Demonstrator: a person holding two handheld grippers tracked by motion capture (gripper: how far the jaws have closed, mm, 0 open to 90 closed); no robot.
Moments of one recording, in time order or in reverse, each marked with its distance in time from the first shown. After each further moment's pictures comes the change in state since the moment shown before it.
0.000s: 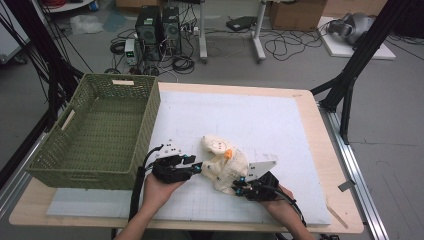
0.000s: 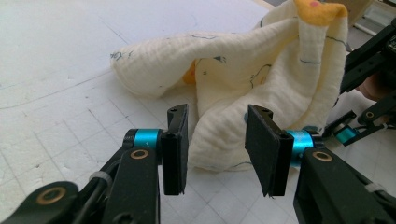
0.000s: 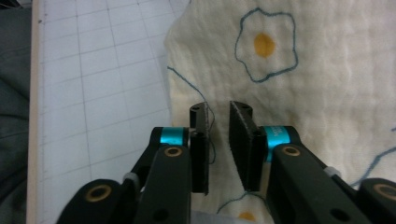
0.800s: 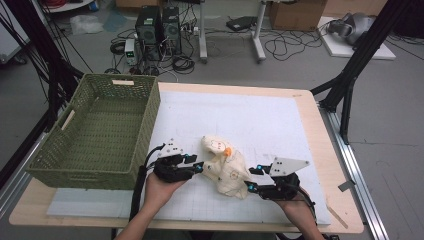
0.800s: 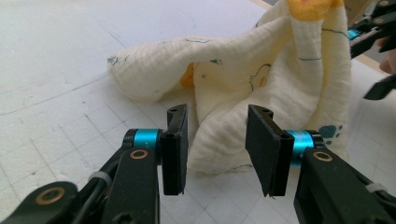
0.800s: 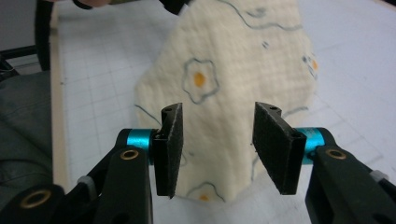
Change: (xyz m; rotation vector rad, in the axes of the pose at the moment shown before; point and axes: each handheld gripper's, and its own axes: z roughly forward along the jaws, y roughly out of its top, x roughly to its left) left arm -0.002 0.004 0.002 0.001 0.001 0.007; right arm 0.001 -0.005 -0.054 -0.216 -0.090 0.046
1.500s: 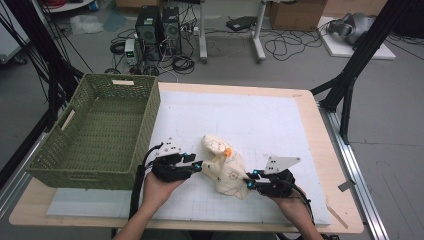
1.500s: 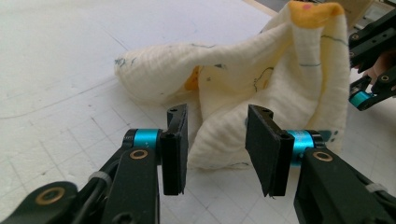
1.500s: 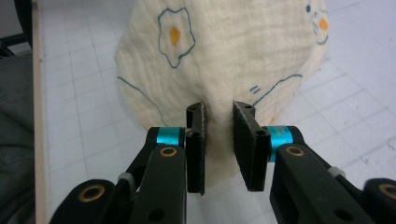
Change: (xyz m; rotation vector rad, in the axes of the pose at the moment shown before) left arm 0.000 0.002 -0.002 -0.004 0.003 0.002; right arm -0.014 -0.014 0.017 0.102 0.018 0.060
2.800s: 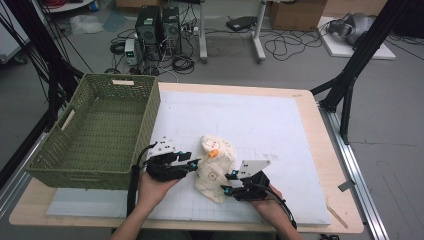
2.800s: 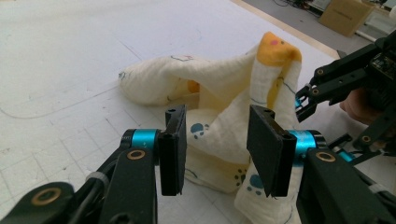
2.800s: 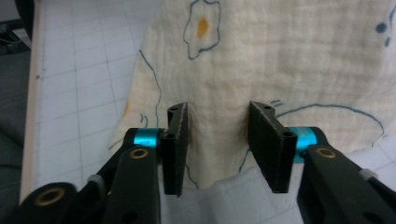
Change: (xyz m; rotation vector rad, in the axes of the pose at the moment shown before) left arm 0.005 0.002 -0.016 -0.027 0.009 -0.006; right arm 0.028 0.023 0.055 0.022 0.038 -0.080
